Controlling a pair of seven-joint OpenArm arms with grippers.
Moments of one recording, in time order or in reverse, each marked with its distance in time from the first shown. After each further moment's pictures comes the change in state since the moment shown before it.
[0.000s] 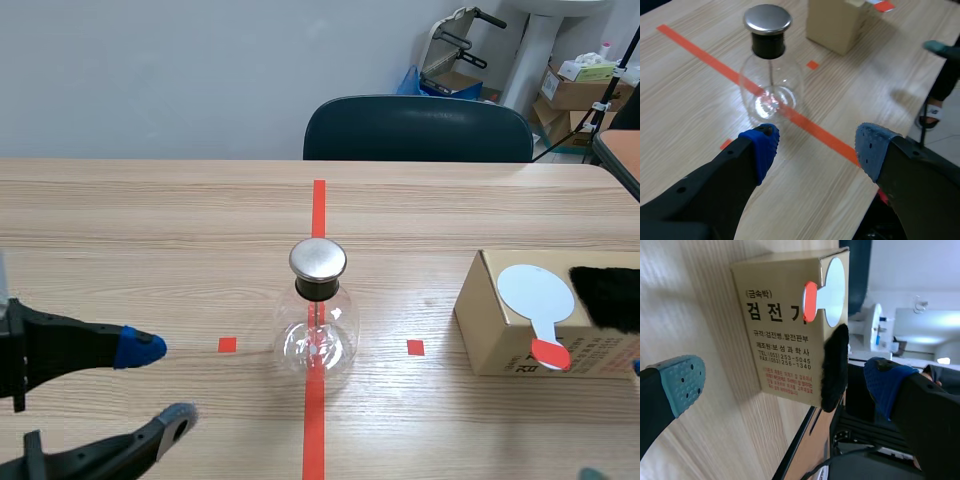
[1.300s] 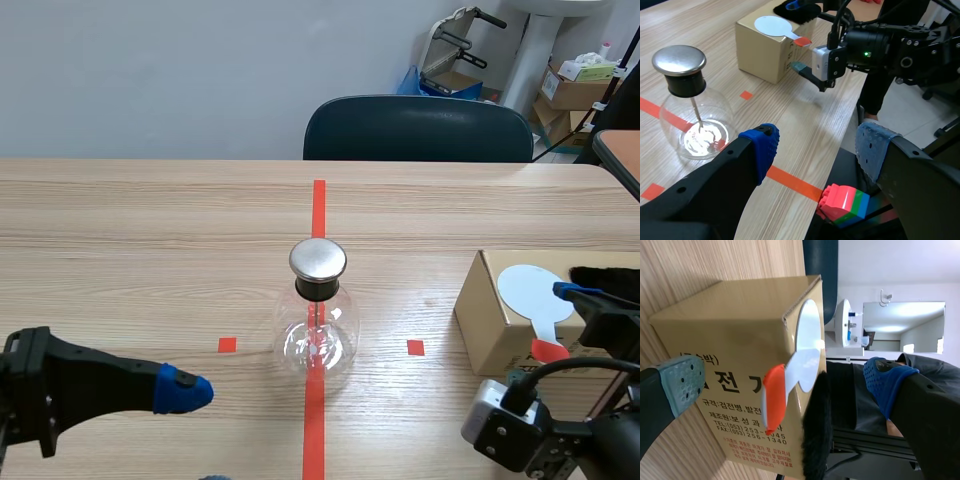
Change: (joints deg) left arm 0.0 -5.1 6.1 2.2 -2.2 -4.9 -5.9; right arm 21.2 0.2 -11.0 -12.3 -2.3 -2.6 -8.2
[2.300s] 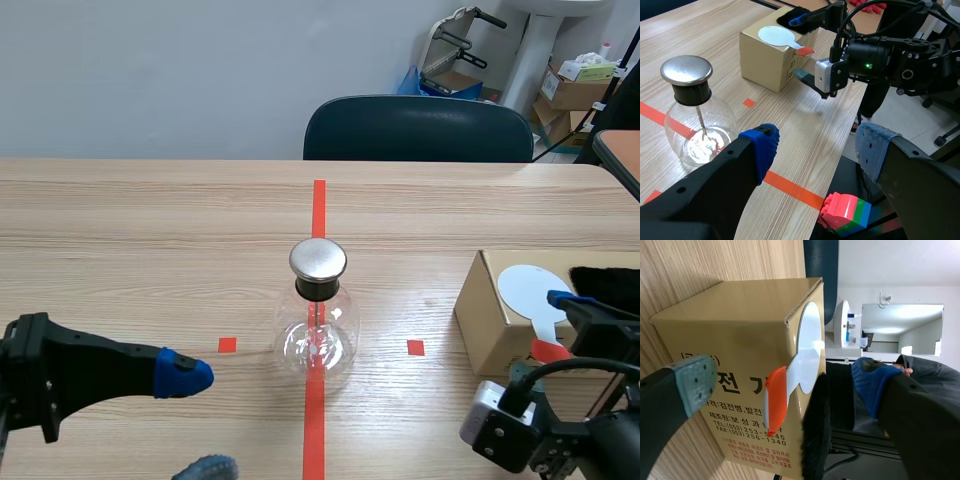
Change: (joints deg) left arm -1.0 0.0 0.0 0.0 -0.5 0.2 -0.7; right arm 0.0 0.0 0.0 0.0 -1.1 -0.1 -0.7
